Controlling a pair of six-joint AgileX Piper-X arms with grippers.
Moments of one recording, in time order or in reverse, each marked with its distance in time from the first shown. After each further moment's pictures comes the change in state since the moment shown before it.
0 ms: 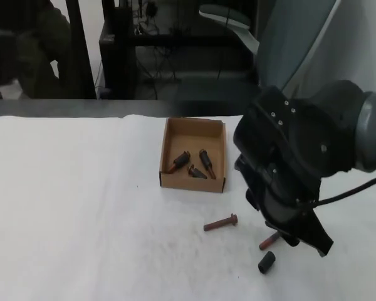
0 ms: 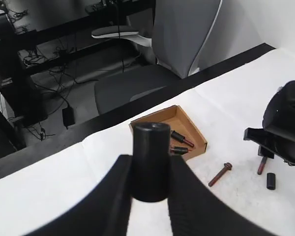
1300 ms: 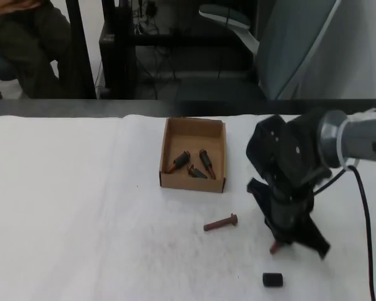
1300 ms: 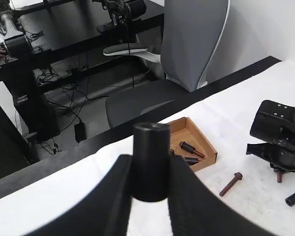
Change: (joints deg) left arm 0.1 -3.4 0.0 -0.4 -1.4 2.2; right arm -10.1 14.3 -2.0 -5.9 -3.7 -11.3
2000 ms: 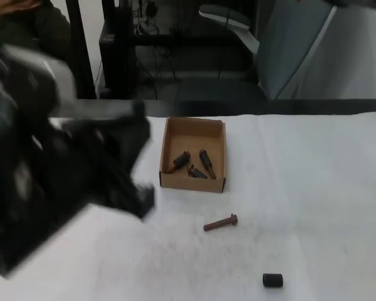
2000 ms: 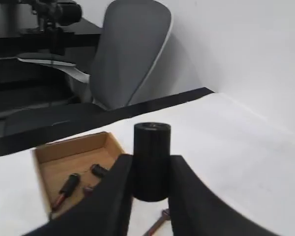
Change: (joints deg) left arm -2.1 7.2 46.1 -64.6 12.3 -12.4; right arm 5.5 -39.1 -5.0 -26.8 -5.2 -68.2
